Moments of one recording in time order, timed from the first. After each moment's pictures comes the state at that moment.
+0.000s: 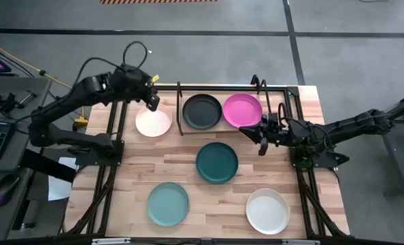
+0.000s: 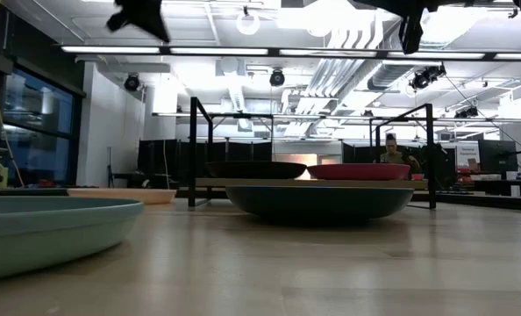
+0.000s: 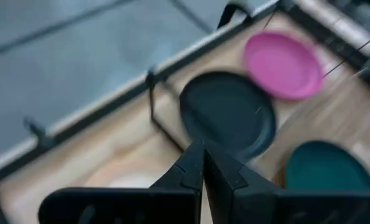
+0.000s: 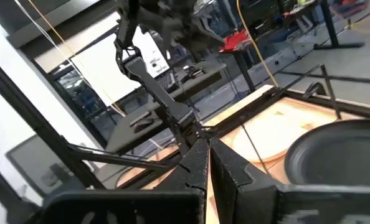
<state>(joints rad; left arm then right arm) 0.43 1.11 1.36 -0.99 -0.22 -0.37 0.19 0.84 0.54 0.34 0.39 0.51</state>
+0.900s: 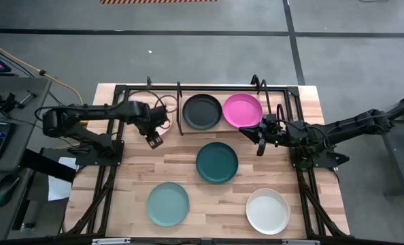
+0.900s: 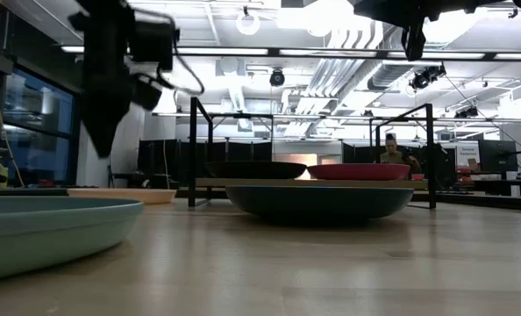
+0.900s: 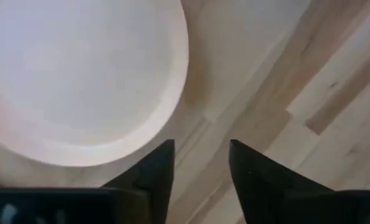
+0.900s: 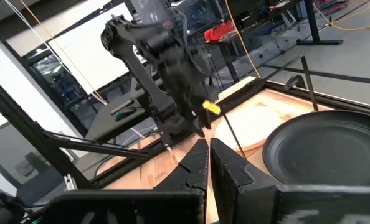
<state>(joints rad) 0.31 1.32 0.85 -1.01 -0.01 -0.29 0.19 0.84 0.54 0.26 0.42 0.49</state>
